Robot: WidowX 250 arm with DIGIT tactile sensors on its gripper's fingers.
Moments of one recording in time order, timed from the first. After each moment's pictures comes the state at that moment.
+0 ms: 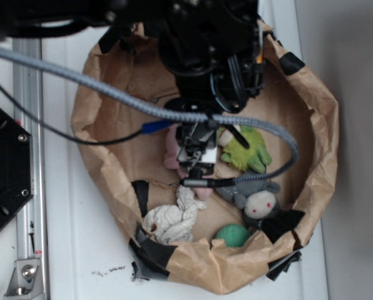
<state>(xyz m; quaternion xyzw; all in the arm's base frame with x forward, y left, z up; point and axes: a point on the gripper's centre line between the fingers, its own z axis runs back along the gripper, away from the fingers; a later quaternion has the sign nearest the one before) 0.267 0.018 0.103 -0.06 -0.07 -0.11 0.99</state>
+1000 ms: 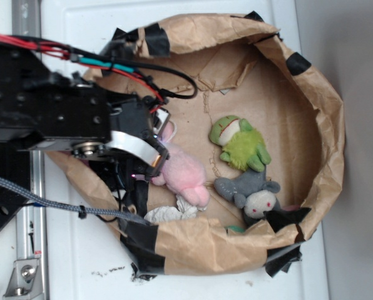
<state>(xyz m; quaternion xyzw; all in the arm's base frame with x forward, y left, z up) 0.207 -0.014 0.033 -0.01 -0.07 -0.30 0.95</state>
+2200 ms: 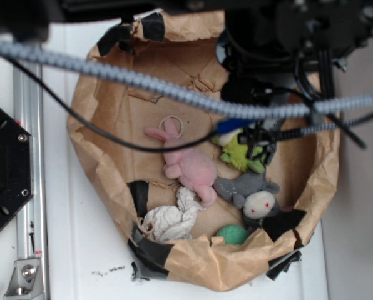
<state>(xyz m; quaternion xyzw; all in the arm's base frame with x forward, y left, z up) 0.297 0.014 0.187 0.00 -0.08 -0.08 0.99</state>
